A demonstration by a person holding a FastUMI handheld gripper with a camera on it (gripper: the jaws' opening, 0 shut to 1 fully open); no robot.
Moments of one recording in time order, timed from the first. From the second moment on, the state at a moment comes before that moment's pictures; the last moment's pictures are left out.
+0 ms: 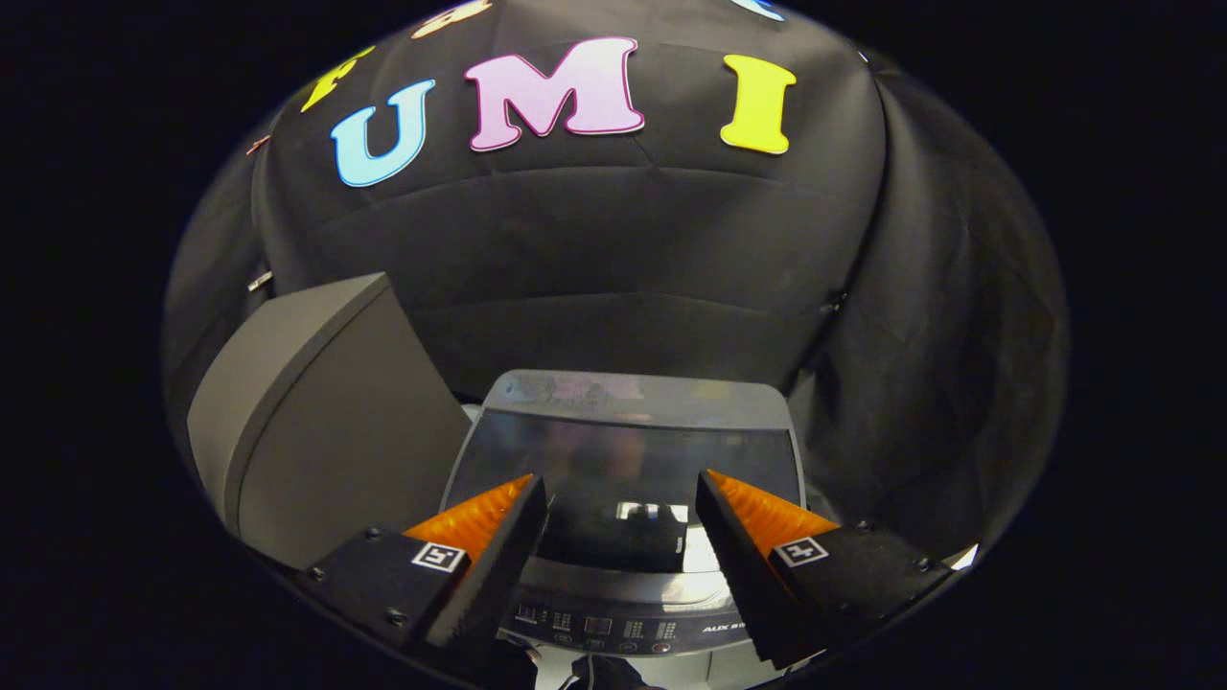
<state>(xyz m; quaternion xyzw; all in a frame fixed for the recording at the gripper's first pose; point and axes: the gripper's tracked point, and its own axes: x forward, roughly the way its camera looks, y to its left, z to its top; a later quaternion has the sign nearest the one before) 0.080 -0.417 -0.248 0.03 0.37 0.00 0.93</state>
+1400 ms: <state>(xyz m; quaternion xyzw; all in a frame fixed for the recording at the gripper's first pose) 0.076 -0.203 0.004 0.04 0.05 -0.06 1.00</state>
